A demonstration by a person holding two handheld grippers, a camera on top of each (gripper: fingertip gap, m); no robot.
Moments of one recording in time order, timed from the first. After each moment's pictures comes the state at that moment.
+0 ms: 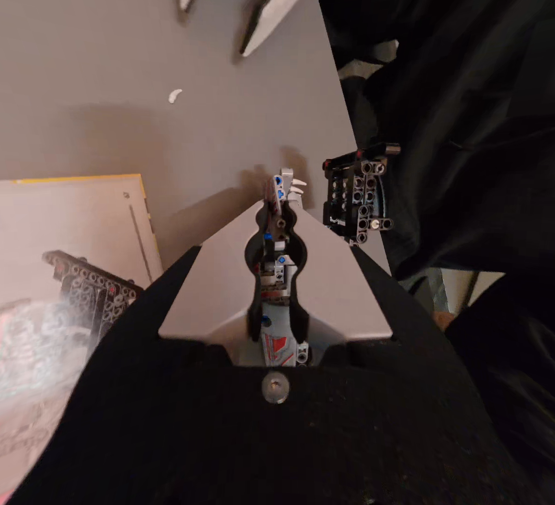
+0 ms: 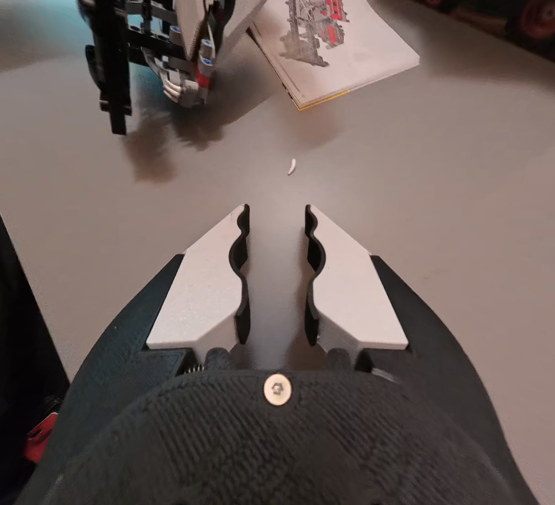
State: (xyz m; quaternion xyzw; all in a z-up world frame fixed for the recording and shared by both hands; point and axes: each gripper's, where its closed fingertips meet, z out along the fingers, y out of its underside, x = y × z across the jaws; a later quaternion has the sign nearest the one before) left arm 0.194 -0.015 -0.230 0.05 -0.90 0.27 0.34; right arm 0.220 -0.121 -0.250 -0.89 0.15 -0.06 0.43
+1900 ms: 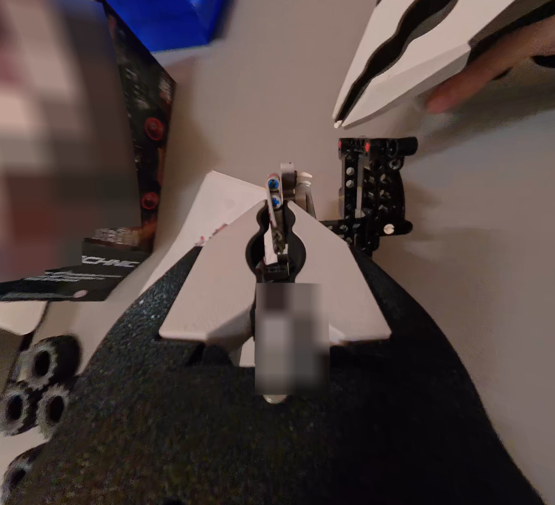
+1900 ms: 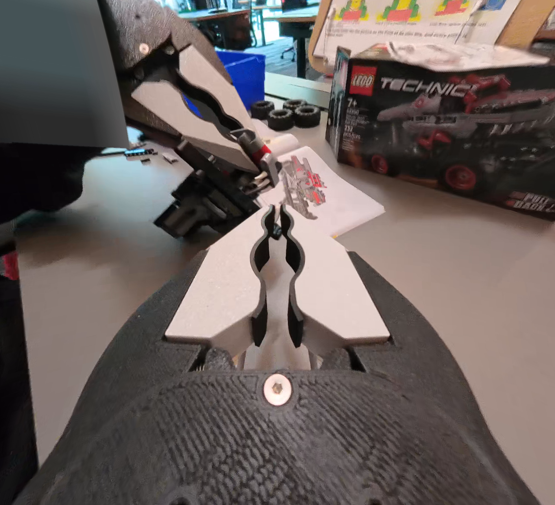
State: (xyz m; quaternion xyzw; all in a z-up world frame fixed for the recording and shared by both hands) left arm 0.251 -0.012 -0.177 0.19 -0.89 0.35 -0.23; right arm 0.239 -0.063 -0.164 -0.76 0.18 -0.09 0.62
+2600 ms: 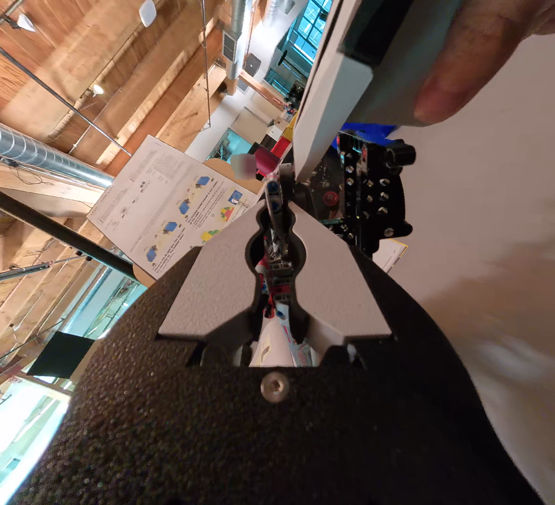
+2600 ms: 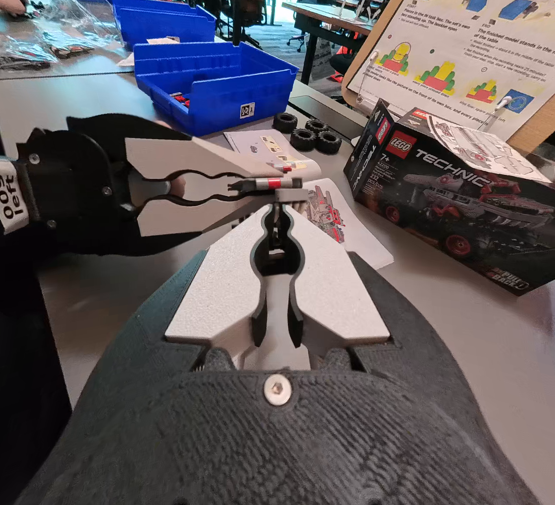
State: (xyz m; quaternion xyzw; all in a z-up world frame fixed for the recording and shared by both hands) left arm 0.208 -0.007 -0.121 0.11 -0.65 0.32 -0.68; right arm 0.191 -0.020 -0.120 -0.79 0.09 -0.16 0.59
